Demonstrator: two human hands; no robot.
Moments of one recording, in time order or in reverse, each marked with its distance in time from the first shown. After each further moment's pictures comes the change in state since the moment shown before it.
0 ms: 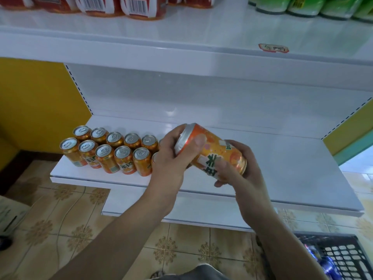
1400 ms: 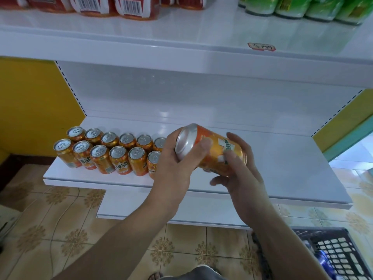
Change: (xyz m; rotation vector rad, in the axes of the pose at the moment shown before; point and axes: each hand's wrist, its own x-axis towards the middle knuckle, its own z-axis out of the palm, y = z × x) left_hand -0.014 -0.006 0.008 0.007 -0.079 0.067; right_hand -0.012 -0.009 -0.002 0.223 0.048 0.184
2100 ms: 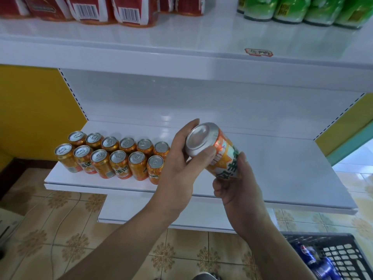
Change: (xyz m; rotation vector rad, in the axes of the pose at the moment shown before) left_hand 0.002 0.005 0.009 -0.002 -0.107 0.105; right_hand 0.003 0.018 0.000 0.272 0.053 0.029
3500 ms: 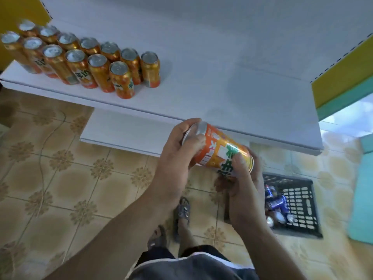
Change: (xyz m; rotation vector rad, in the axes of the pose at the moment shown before) left_hand -0.122 -0.117 0.112 -0.184 0.225 -0.338; right_hand -0.114 0.009 -0.167 -0.324 0.185 0.069
